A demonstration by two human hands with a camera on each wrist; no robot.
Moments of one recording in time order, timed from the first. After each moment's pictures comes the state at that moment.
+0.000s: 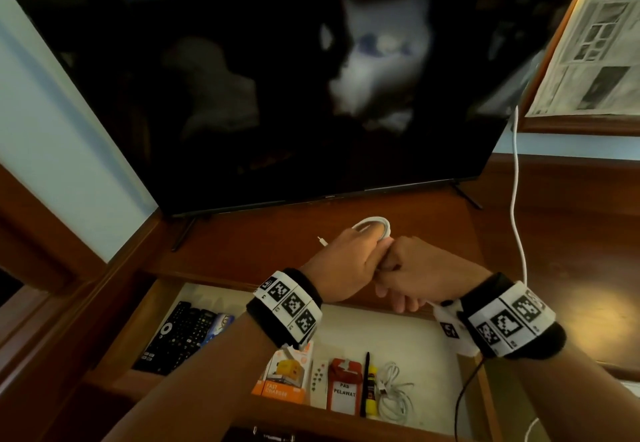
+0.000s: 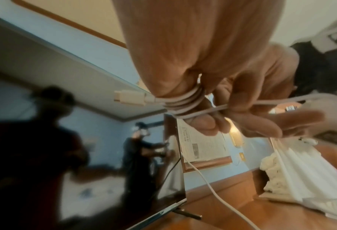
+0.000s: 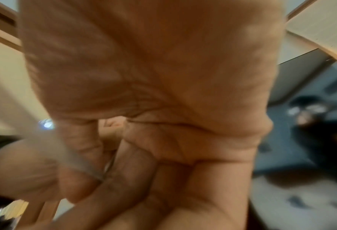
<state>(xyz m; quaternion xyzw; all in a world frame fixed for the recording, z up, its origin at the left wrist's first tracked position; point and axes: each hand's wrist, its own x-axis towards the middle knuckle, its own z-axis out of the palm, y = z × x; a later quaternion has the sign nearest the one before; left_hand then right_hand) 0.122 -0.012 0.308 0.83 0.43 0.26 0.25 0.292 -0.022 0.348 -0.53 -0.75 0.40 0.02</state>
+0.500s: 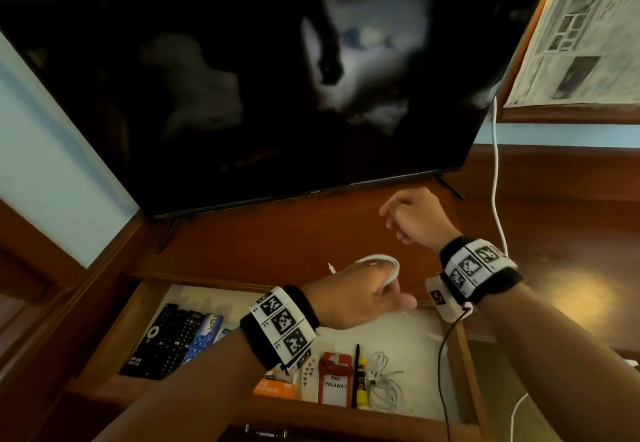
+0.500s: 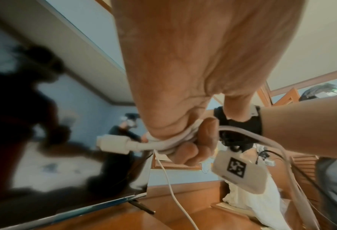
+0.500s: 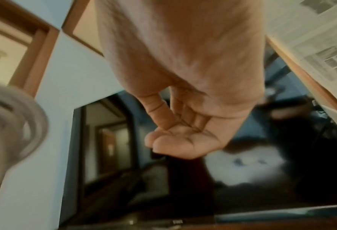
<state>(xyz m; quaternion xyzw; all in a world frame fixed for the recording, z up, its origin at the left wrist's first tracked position) 0.151 -0.044 0.311 0.83 0.39 0.09 0.38 0.318 0.043 0.317 -0.63 -0.63 0.34 0.31</state>
